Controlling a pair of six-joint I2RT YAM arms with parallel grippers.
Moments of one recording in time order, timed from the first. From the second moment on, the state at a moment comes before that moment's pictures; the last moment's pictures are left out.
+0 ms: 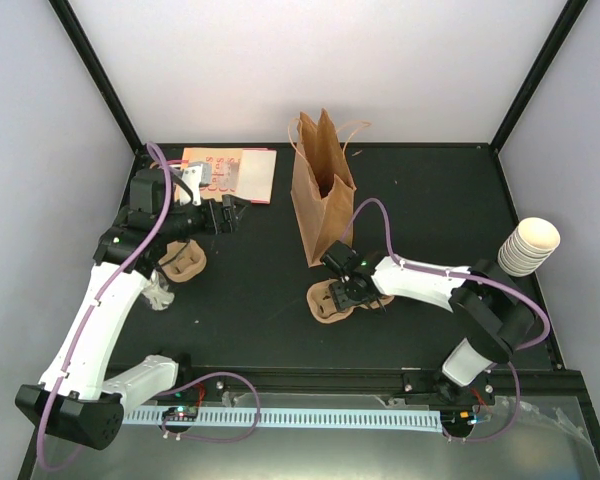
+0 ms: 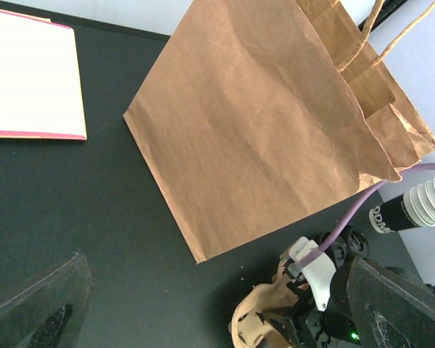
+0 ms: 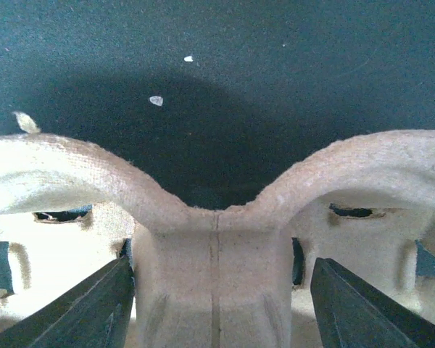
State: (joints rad) left arm -0.22 1.03 1.18 -0.70 0.41 -0.38; right arm 0.85 1.61 0.91 -0.66 0.15 0.49
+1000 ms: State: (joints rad) left arm -0.22 1.03 1.21 -0.73 0.42 -0.37; right arm 0.85 1.33 0.91 -0.66 0.17 0.48
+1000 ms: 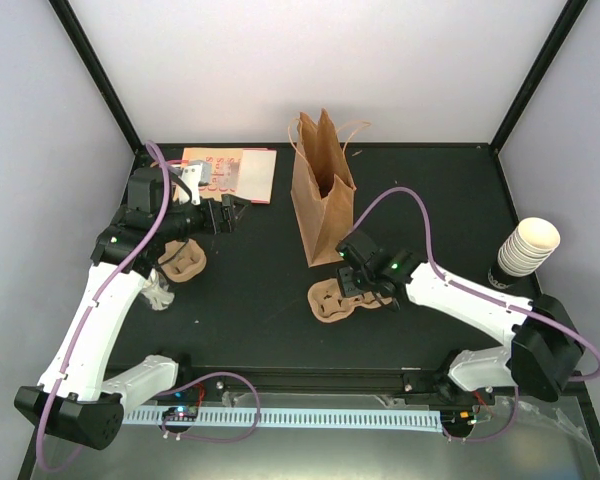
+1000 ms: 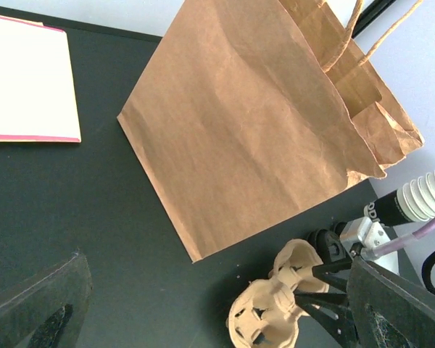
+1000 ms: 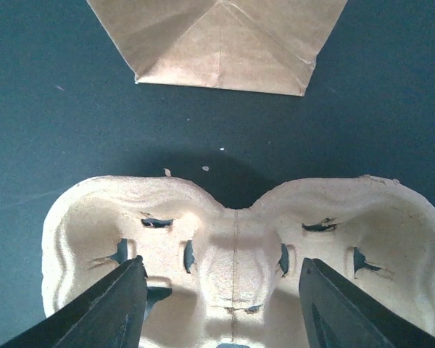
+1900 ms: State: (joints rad) left arm -0.22 1.03 1.21 -0.74 0.44 -0.37; right arm 0.85 1.61 0.90 -0.64 0.17 0.50
